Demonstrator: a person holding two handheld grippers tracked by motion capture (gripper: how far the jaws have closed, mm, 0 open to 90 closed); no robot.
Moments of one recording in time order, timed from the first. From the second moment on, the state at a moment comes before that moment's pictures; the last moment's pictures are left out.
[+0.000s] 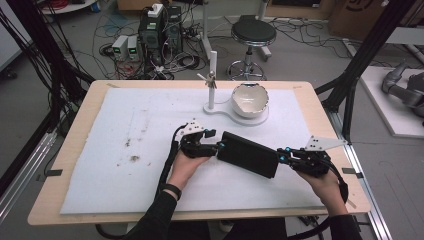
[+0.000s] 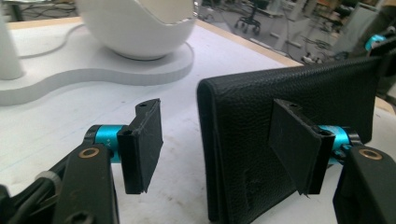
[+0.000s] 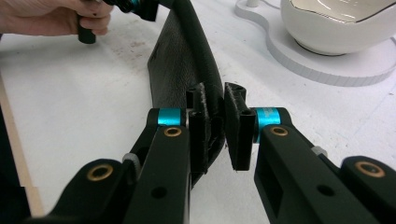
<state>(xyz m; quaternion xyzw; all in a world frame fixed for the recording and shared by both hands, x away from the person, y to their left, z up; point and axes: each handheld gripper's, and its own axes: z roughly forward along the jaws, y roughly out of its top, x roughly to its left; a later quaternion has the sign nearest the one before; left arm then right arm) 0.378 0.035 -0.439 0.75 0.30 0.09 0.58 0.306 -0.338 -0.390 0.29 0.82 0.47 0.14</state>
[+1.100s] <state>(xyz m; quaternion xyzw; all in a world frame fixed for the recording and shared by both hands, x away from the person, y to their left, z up) 0.374 0.033 -0.436 0.78 0.22 0.12 0.57 0.316 -0.326 -0.403 0.28 0.85 0.43 0.10</state>
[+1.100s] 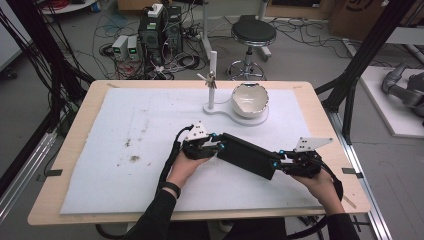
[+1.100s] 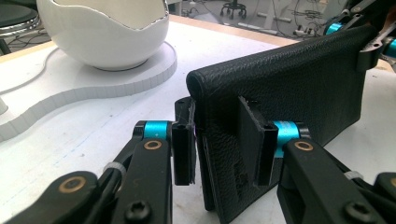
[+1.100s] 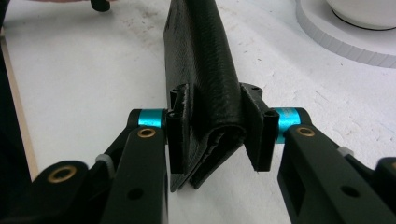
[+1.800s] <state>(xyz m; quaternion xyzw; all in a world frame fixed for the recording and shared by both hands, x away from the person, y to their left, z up) 0.368 0.033 -0.428 0.77 0.23 0.14 0.58 0.316 -0.330 -0.403 0.28 0.84 0.46 0.07</state>
